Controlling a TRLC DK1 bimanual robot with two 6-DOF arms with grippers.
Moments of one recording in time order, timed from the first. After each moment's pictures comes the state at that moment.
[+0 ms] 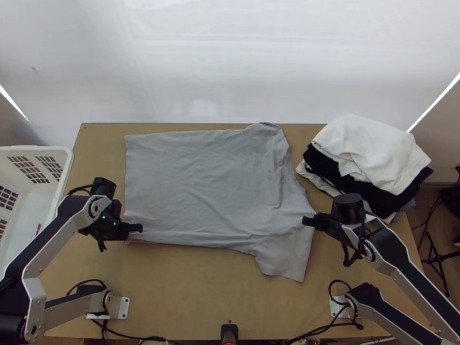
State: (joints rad) left arm -0.01 1.30 0.81 -1.00 0.04 -0.10; right arm 0.42 0.91 0.65 -0.64 0.07 0.54
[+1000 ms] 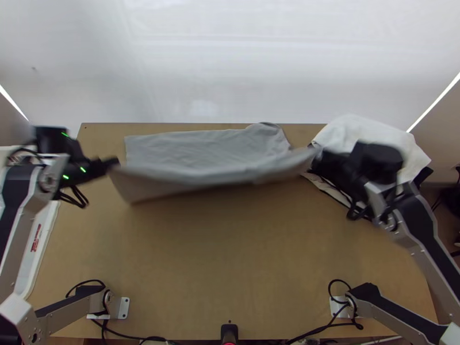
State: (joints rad) left arm 0.04 1.25 1.38 -0.98 0.04 -0.35; right arm 0.37 1.08 1.14 -0.47 0.12 0.46
